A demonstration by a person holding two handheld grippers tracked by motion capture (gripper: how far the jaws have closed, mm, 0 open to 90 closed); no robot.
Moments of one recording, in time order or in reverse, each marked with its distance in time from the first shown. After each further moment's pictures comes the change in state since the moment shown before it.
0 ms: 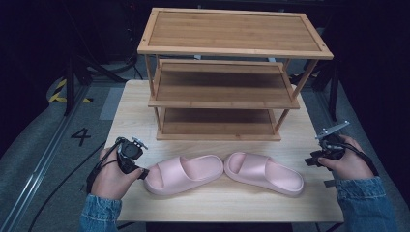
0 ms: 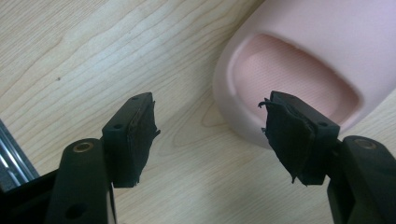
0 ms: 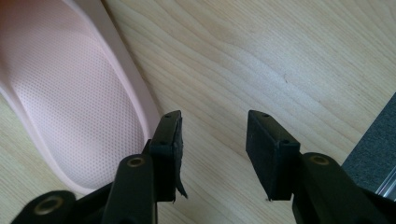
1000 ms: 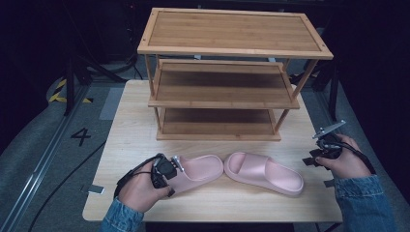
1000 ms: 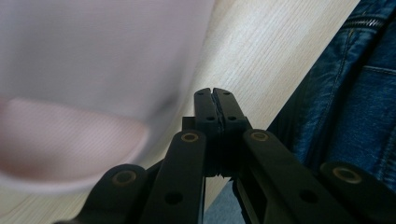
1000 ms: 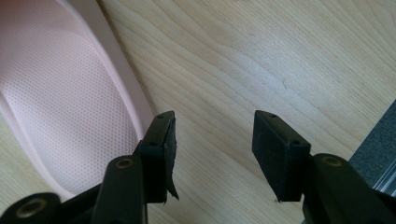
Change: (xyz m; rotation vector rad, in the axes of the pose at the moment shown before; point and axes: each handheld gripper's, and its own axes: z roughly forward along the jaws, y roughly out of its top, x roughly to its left) left arm -0.084 0.023 0.025 0.190 -0.308 0.272; right arm 0.000 0.004 0.006 0.011 -0.007 -0.025
